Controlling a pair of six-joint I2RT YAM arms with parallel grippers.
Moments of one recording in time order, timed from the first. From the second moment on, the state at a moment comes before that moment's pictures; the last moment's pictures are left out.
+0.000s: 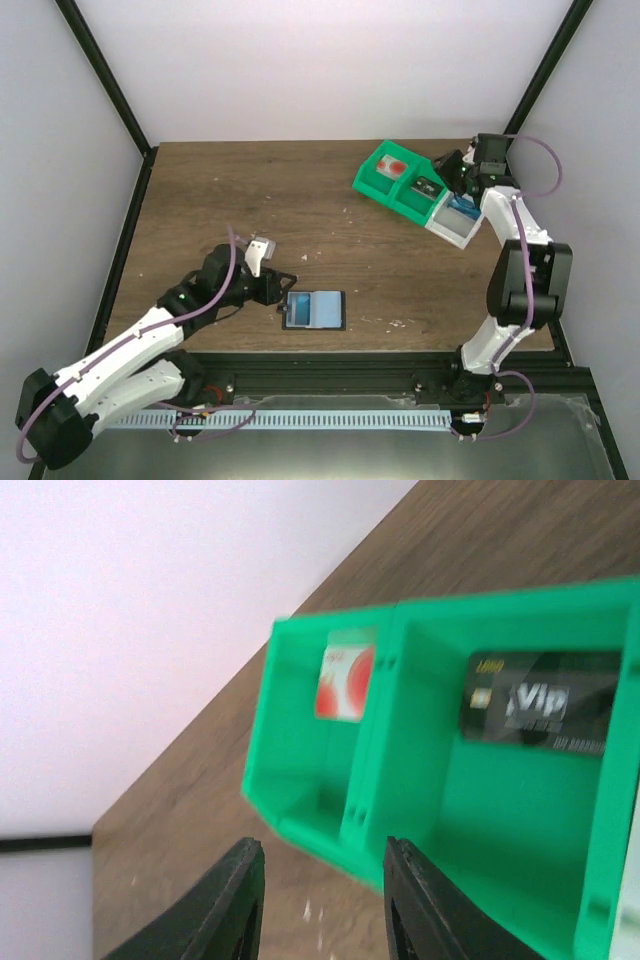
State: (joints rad) left arm -0.70 0.86 0.58 -0.30 0.23 -0.48; right arm -0.10 1.76 1.38 -0.25 -0.37 0.74
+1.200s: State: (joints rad) left arm -0.69 1.20 0.31 0.08 0.29 -0.71; right arm 0.69 1.23 0.56 -0.05 -0.50 0.82
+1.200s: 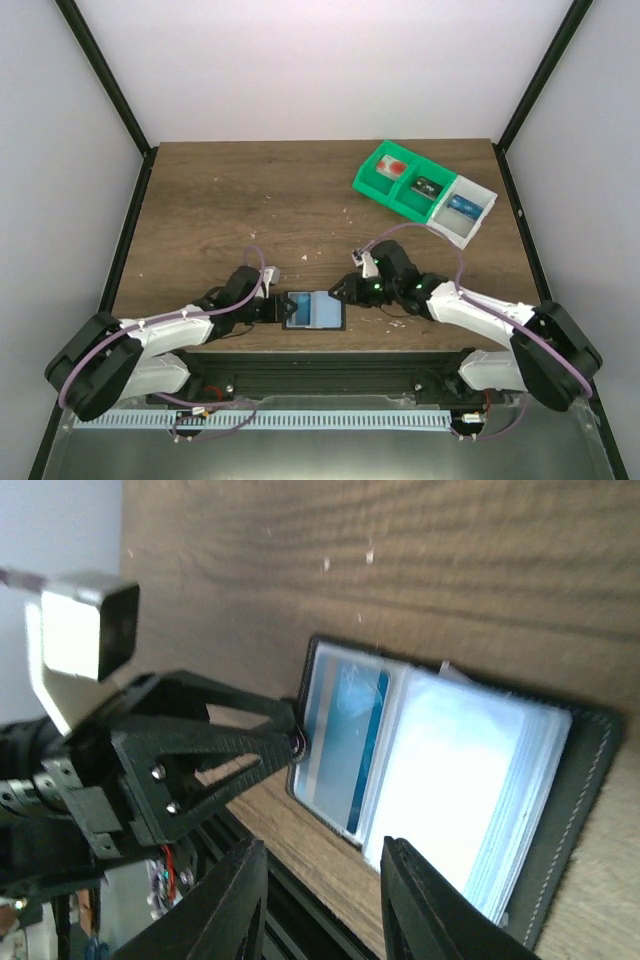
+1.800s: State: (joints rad) left arm -0.69 1.13 0.22 0.28 0.44 -0.88; right arm 0.82 1.41 0.60 0.02 -0.47 0.84
